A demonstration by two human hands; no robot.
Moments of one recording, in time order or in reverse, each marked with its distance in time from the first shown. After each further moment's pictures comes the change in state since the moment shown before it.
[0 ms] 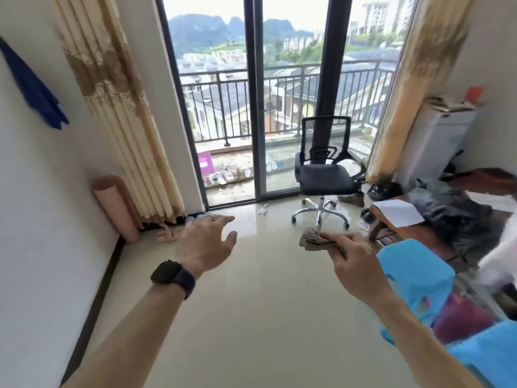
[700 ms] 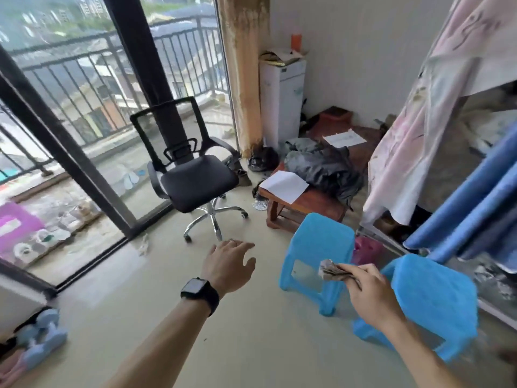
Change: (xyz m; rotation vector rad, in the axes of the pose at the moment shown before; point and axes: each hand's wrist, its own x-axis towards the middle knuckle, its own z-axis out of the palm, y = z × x) left_hand 0.379 0.301 0.248 0.007 -0.396 0.668; right_hand 0.168 0.315 -0.057 -0.160 0.279 0.710
